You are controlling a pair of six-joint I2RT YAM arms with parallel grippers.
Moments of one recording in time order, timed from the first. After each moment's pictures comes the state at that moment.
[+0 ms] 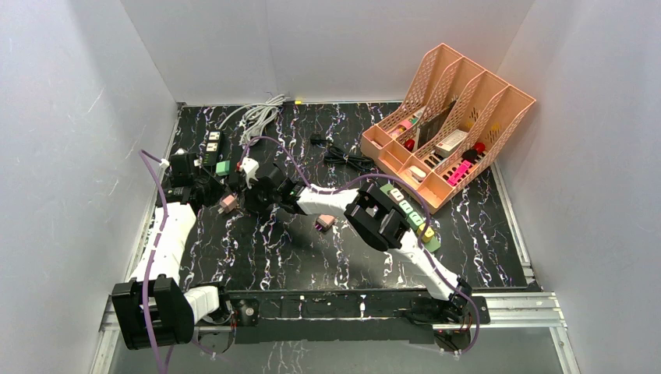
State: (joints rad) left arm 0.11 1.13 0.84 -0.54 0.04 -0.69; right arm 1.05 2.49 1.91 0.07 -0.22 0.19
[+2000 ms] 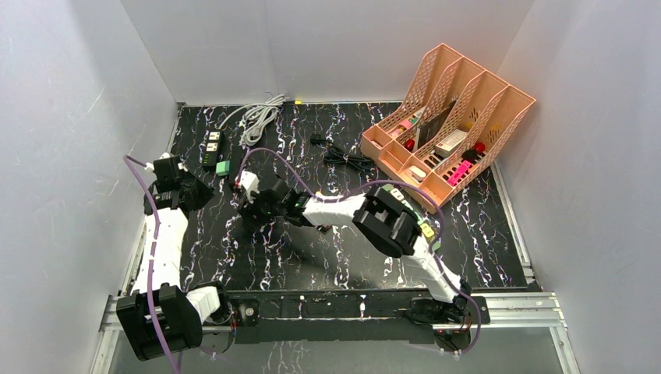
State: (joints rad) left arm 0.23 1.08 0.85 -0.59 0.07 -0.61; right arm 1.10 2.36 1.69 0.21 -0.19 0.07
